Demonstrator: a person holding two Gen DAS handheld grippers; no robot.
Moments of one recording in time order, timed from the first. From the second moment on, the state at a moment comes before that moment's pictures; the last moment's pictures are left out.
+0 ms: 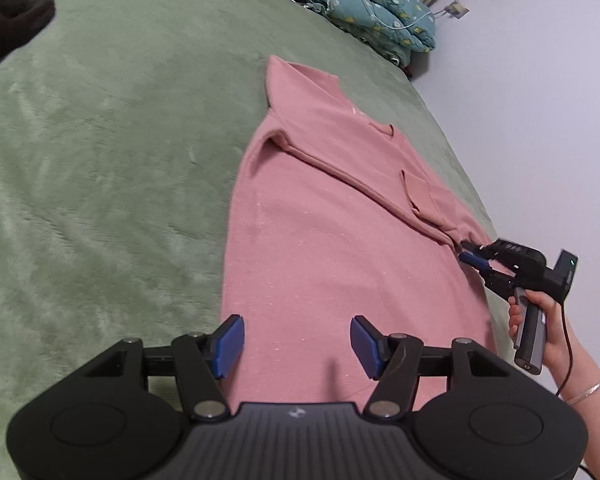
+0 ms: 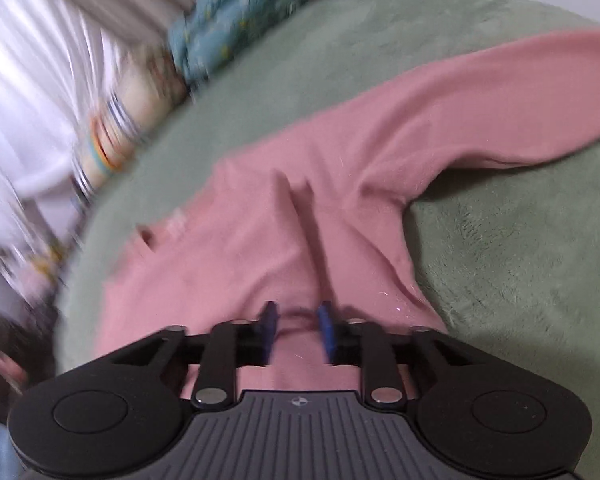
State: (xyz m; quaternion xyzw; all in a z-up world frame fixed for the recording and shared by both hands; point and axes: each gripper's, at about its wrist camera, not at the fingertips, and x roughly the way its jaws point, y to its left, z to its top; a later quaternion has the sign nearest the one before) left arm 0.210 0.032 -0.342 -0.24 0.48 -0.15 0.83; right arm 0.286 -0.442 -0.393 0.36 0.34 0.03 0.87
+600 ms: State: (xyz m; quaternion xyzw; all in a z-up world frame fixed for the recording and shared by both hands) left arm 0.317 0.016 -0.348 -0.08 0.43 -0.05 0.90; right arm 0.252 -0.499 -0.415 0.41 0.34 -0.04 0.84
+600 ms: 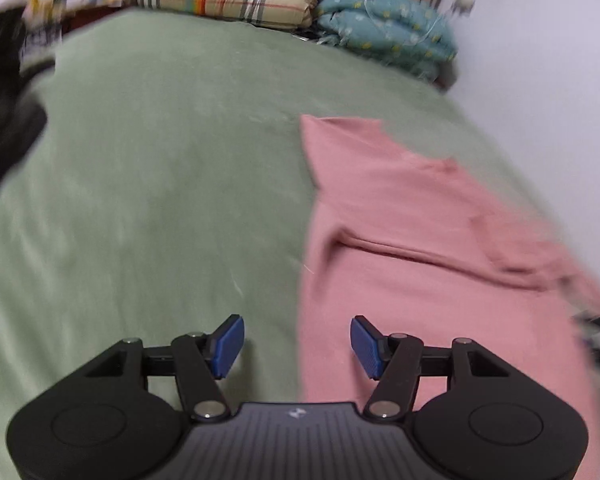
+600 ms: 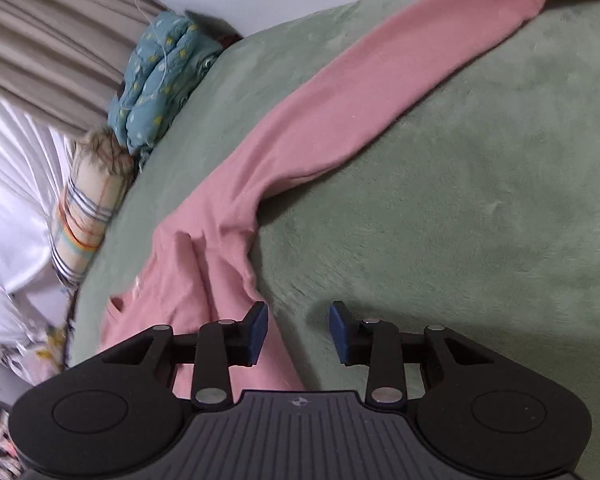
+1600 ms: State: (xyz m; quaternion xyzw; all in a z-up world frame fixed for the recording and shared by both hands) left arm 0.303 0.039 -0.352 -0.17 0.46 -0.12 0.86; right arm 0.238 -0.534 -0.395 0.38 0.38 0.06 0.84
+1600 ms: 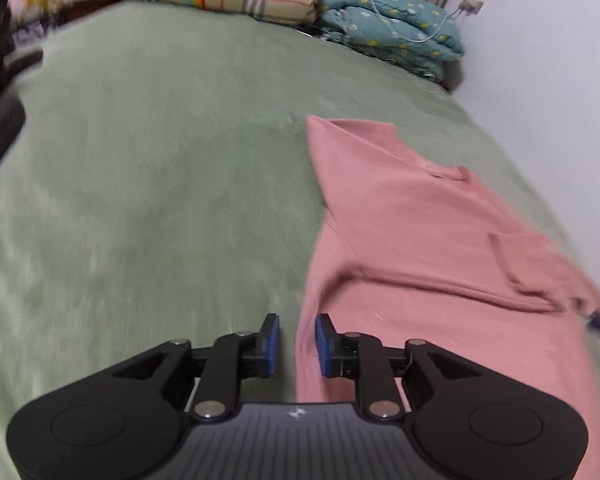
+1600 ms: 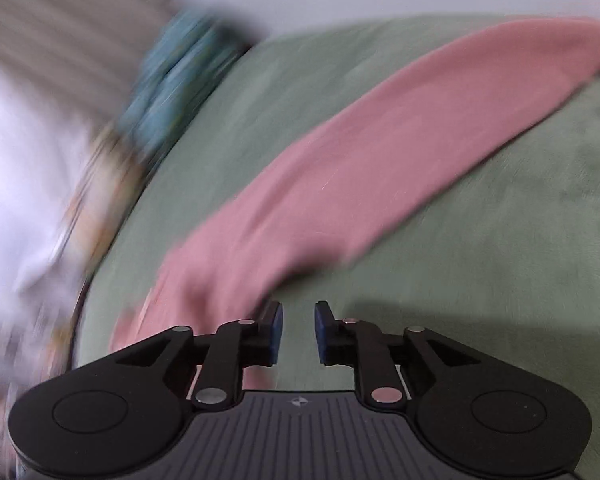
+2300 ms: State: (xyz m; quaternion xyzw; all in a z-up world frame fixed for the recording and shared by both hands) left arm 0.253 0.045 -0.361 -0.23 0.50 -0.10 0.83; right arm 0.194 -0.505 -0.378 0.37 0.35 0.02 0.86
